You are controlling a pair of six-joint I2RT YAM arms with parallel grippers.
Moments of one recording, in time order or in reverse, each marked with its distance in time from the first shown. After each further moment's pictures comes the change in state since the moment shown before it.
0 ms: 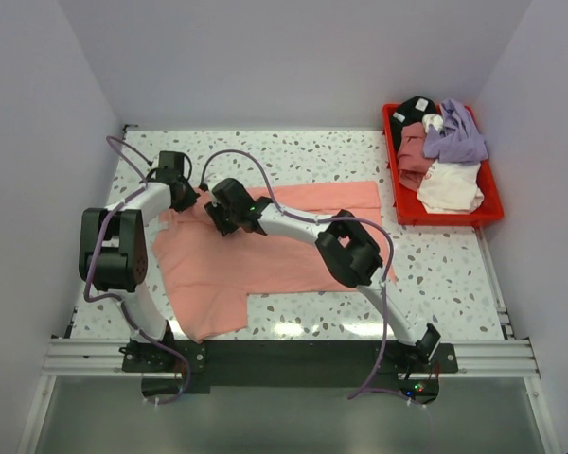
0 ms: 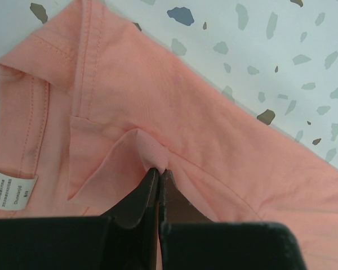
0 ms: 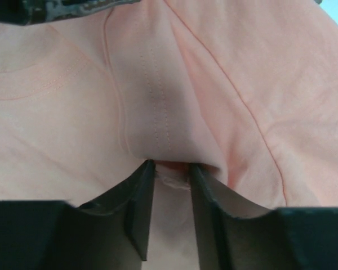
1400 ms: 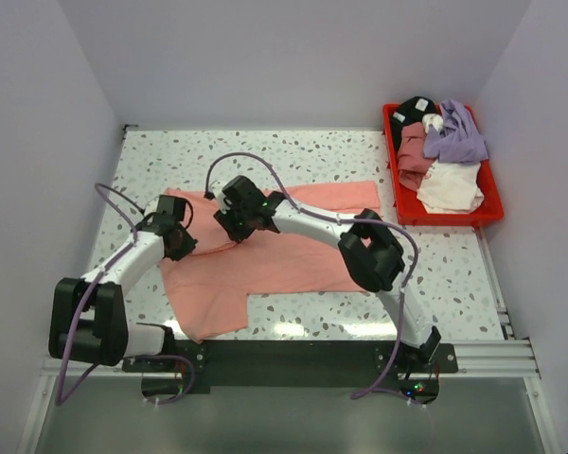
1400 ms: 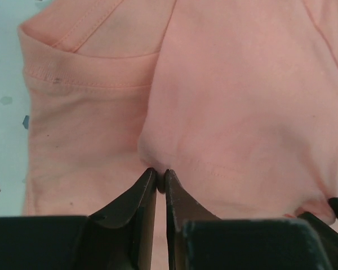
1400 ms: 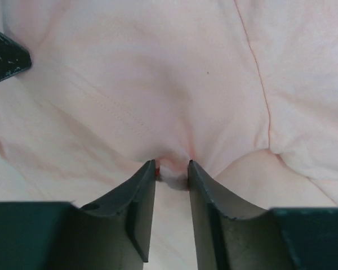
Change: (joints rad) left arm -0.086 -0.489 -0.426 -0.185 -0.080 -0.167; right arm 0.000 -0.202 -0.158 -0.174 -0.117 -0.125
